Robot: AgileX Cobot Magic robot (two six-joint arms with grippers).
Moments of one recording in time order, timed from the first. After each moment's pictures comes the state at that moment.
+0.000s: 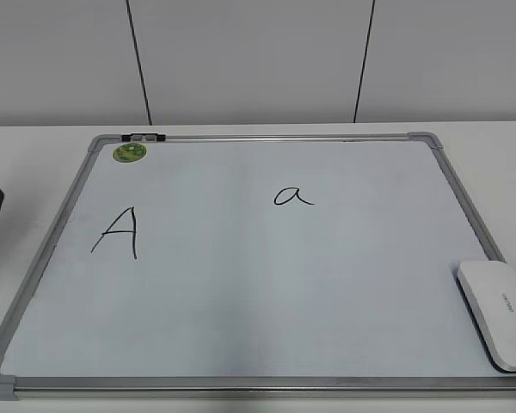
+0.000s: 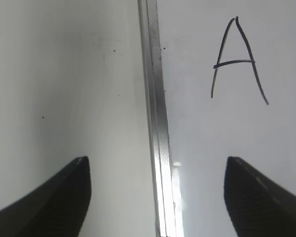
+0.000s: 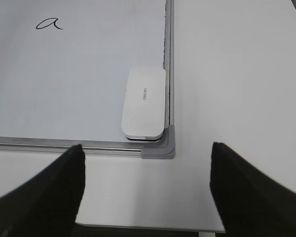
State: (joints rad) left arm -0.01 1.46 -0.99 -0.16 0.73 0.10; right arm 0.00 -0.02 -0.49 0.04 1.14 -0.07
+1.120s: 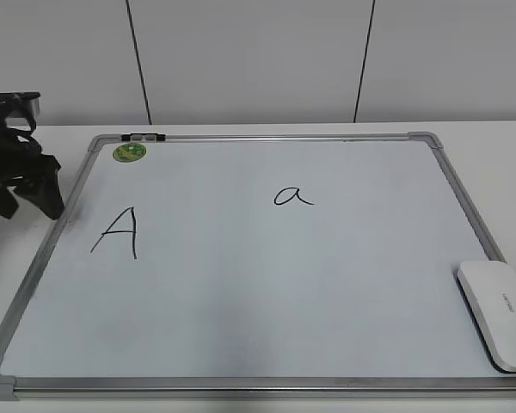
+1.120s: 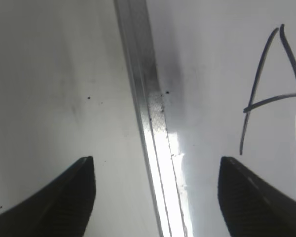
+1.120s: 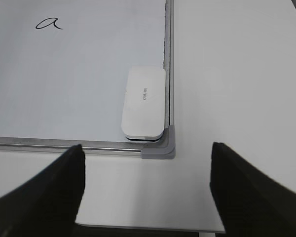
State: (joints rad) left arm -0.01 2.01 -1.45 -0.19 0.94 0.22; right arm 0.00 -0.02 -0.49 0.04 1.14 -0.07
